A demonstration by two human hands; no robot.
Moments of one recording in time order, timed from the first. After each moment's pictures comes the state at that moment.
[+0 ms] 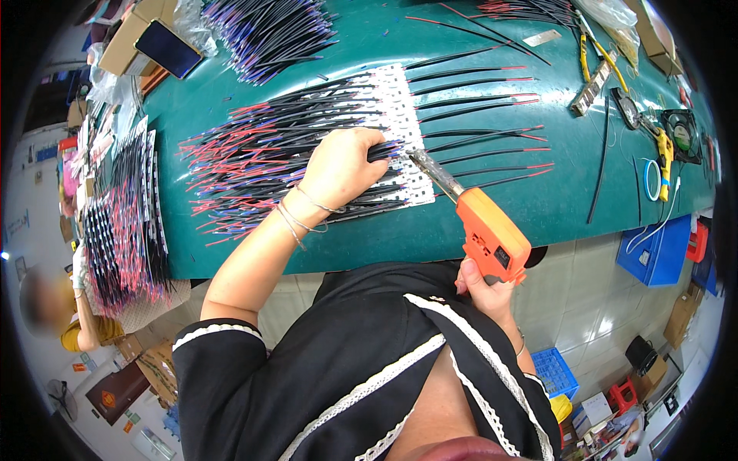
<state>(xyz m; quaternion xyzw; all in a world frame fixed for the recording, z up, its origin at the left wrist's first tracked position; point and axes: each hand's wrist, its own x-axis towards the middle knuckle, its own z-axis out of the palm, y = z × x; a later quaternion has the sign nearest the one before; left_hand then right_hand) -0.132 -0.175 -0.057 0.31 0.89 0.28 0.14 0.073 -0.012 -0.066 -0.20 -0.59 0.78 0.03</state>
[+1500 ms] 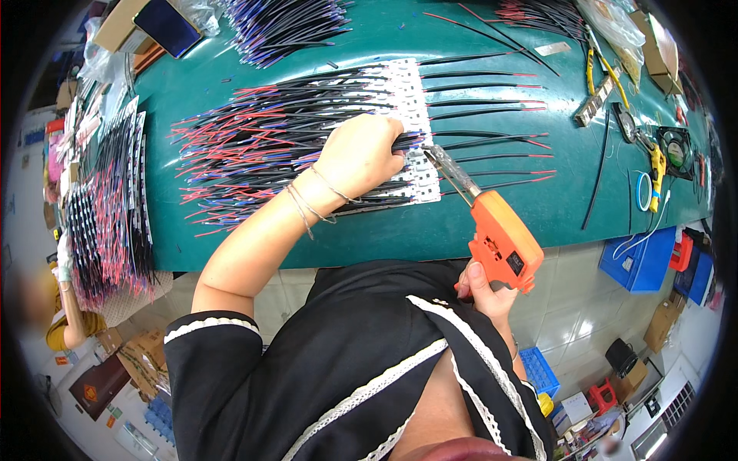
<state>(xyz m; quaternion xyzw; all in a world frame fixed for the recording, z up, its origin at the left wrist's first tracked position) -0.136 -0.167 -0.056 0.34 0.90 0.22 0.15 0.073 -0.025 -0.056 -0.24 -0.61 0.75 0.07</state>
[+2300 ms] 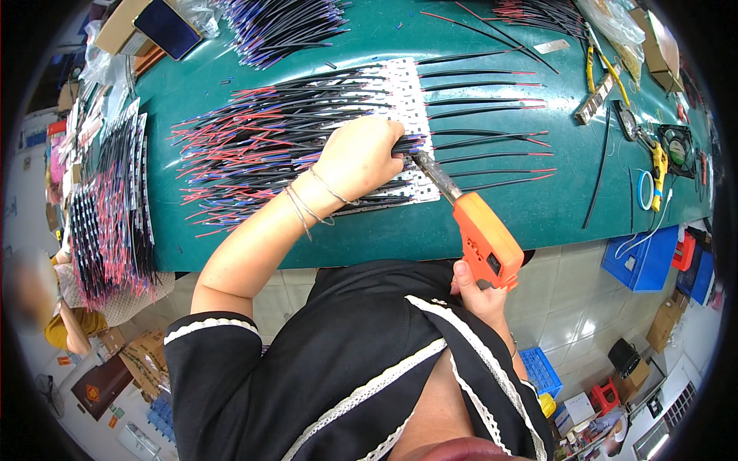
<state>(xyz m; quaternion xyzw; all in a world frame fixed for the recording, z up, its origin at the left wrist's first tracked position) -0.134 -0.165 -0.053 0.34 0.90 0.21 0.17 0.074 -0.025 -0.062 -0.20 -0.67 0.71 0.03</state>
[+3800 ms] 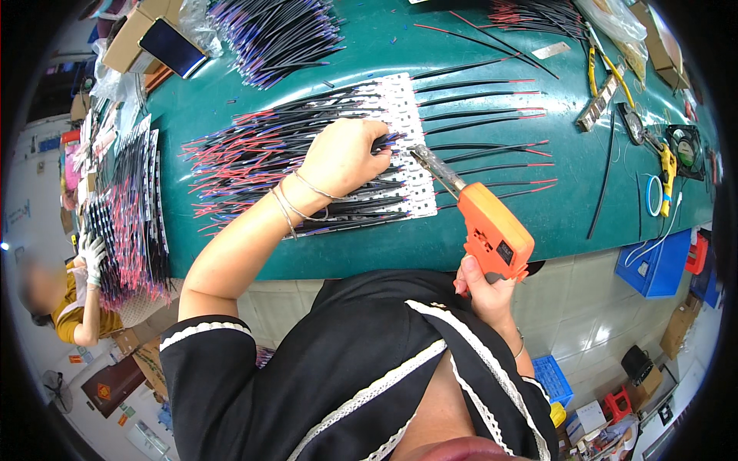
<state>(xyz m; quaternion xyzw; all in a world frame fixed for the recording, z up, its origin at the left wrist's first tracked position) -0.155 -0.169 -0.050 0.33 0.90 0.24 0.14 0.050 -0.012 -0.057 -0.22 -0.58 0.78 0.01</state>
